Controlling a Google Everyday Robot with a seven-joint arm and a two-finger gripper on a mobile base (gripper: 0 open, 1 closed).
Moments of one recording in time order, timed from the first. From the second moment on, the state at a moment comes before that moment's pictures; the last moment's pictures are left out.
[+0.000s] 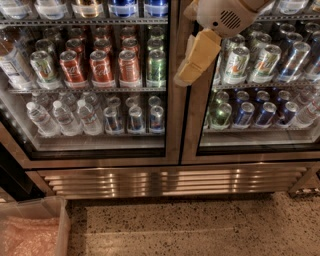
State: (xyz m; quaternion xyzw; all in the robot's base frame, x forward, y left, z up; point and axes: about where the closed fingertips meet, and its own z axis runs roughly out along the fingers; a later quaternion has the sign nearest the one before) arm 0.549 -0.051 1.020 -0.63 0.69 0.08 0.34
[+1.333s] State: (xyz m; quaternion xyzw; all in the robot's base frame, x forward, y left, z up) arm 0.560 -0.099 1.033 -0.58 0.73 0.00 0.35
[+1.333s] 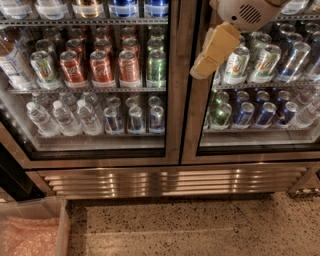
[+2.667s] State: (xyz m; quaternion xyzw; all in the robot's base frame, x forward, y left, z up) arm 0.569 -0.053 1.036 -0.62 0.70 0.02 0.36
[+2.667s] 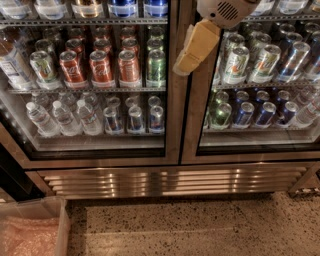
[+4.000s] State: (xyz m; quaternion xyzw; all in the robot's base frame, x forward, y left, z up) arm 0.585 -0.051 1.018 -0.62 0.70 0.04 0.35
